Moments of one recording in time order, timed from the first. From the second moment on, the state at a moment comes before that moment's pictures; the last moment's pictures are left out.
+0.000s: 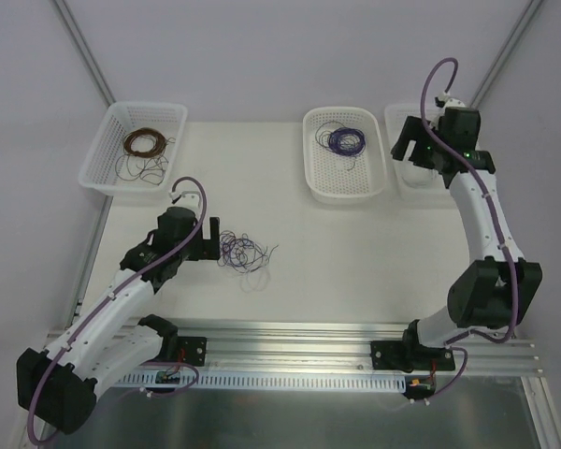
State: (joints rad) left arm -0.42 0.86 0.66 -0.55 -0.23 -0.28; right arm -0.04 1.56 1.51 -0.55 -0.09 0.20
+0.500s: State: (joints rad) left arm -0.42 0.95 0.67 -0.57 -0.18 -0.32; right arm 0.67 1.40 0.95 -0.36 -0.22 0.45
